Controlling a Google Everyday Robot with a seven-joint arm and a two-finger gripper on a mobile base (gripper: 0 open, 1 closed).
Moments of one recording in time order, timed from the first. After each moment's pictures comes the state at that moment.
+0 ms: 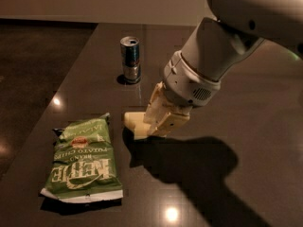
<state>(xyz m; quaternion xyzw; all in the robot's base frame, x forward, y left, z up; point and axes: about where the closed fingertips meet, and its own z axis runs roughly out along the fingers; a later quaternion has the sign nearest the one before) 0.404 -0.011 0.903 -0.76 0.60 0.19 0.17</state>
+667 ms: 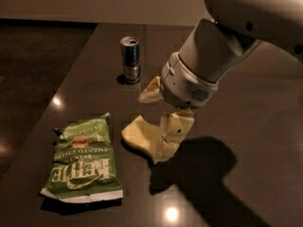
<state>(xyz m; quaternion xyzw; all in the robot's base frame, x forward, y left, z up) 0.401 -0.007 0.902 -0.76 0.59 0.19 0.18</state>
